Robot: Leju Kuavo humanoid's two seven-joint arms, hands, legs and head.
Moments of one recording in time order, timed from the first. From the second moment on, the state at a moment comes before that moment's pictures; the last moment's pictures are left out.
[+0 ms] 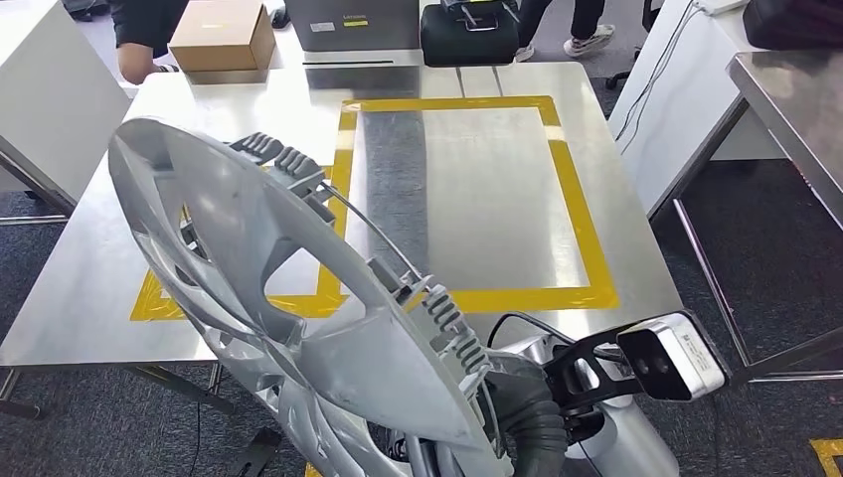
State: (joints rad) left arm -0.11 0.06 -0.52 -0.30 0.17 0.11 -0.10; right arm -0.33 -0.11 0.77 -1.78 -0.89 1.01 -0.13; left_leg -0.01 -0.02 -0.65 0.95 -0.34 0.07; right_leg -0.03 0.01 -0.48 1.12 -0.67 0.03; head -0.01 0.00
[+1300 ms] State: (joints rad) left arm -0.12 0.04 -0.52 -0.30 0.13 0.12 -0.10; right arm -0.38 -0.10 0.74 -1.77 -0.47 0.78 -0.17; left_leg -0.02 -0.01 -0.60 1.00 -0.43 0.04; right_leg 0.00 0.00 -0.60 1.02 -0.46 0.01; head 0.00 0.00
